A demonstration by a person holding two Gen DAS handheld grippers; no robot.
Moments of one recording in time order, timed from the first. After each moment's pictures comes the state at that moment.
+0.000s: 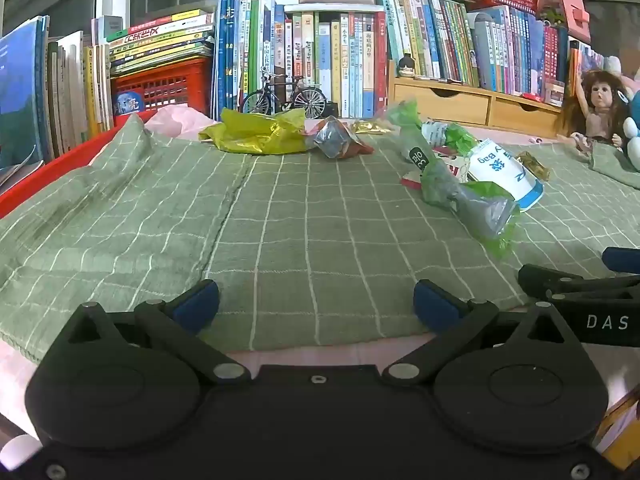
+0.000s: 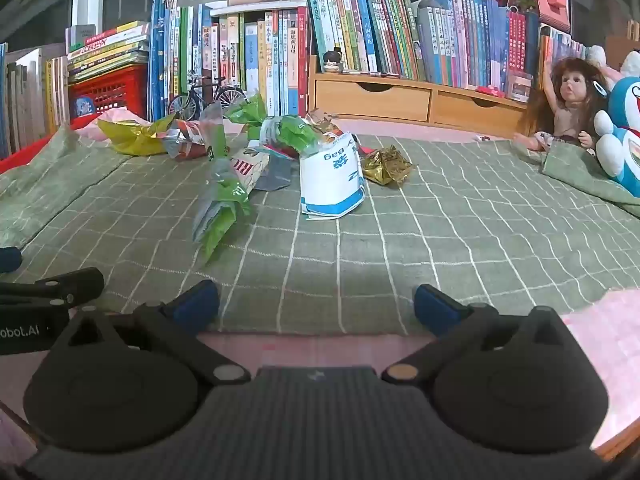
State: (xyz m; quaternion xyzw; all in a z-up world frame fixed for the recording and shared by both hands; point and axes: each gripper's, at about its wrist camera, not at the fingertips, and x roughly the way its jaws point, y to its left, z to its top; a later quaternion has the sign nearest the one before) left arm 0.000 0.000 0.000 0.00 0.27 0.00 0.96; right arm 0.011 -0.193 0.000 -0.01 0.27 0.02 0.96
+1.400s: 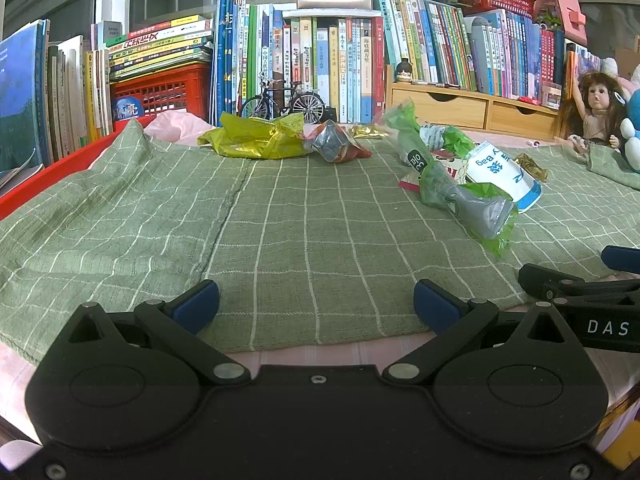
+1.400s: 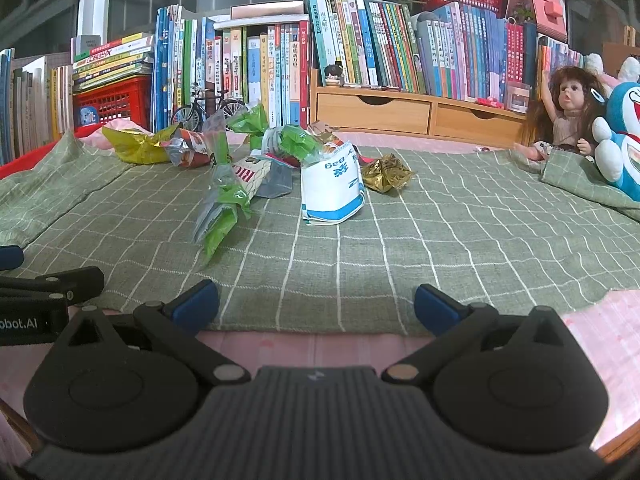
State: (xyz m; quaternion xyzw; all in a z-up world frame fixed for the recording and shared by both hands) left arm -0.005 0.000 -0.002 0.00 0.26 0.00 0.97; right arm 0.004 -0.194 -0.001 -0.02 0.25 0.02 0.97
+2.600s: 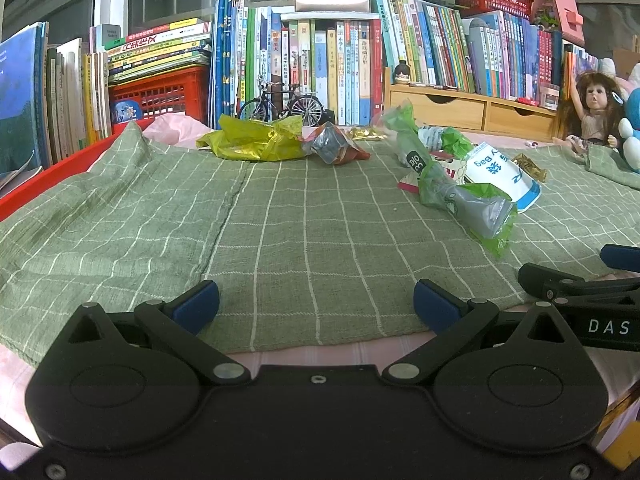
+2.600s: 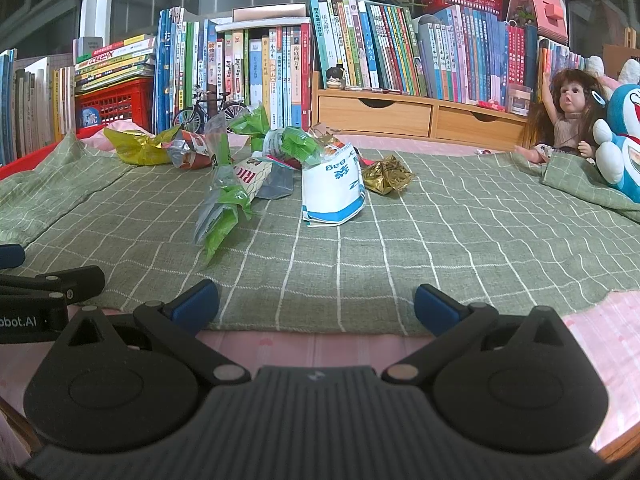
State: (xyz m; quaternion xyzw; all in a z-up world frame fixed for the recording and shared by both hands) left arm -0.003 0.002 0.000 0.01 0.26 0.00 0.97; right arm 0.003 -0.195 -0.003 -0.02 0.25 0.02 0.97
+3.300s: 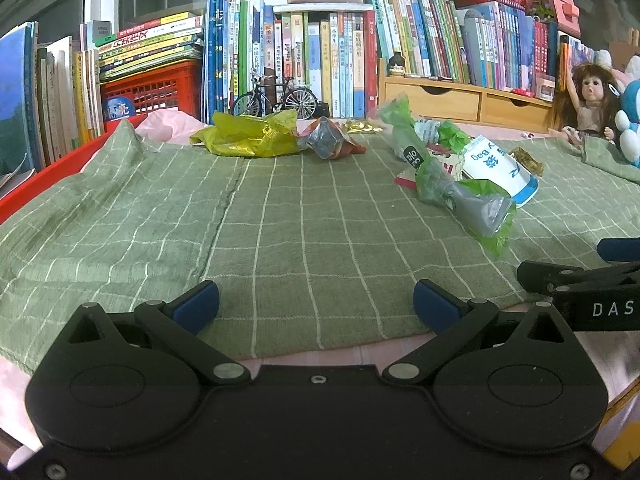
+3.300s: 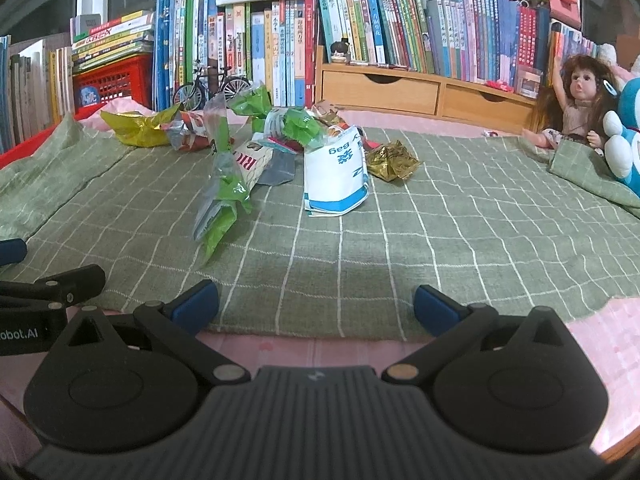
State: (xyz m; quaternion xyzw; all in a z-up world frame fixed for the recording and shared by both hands) left arm 0.004 0.004 0.002 0.01 0.27 -0.02 0.96; right arm 0.018 -0.194 0.006 -0.02 0.30 0.03 0.95
